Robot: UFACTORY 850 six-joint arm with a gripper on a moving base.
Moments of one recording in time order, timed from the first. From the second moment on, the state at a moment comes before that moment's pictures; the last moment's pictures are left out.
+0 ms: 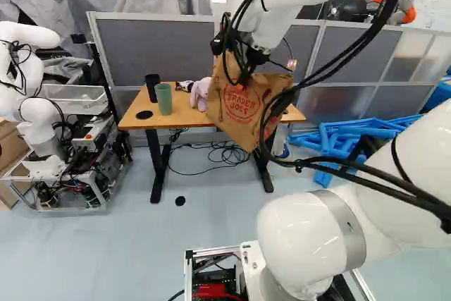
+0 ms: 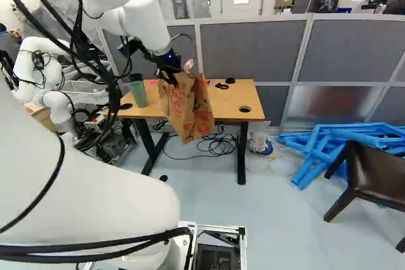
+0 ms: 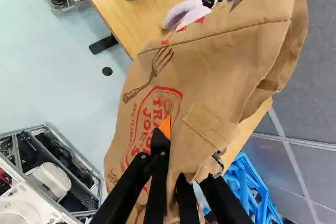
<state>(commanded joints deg) 2.9 15.1 -47.2 5.8 -26.4 -59.0</state>
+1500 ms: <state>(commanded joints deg) -0.1 1.0 -71.2 5.8 -48.6 -59.0</state>
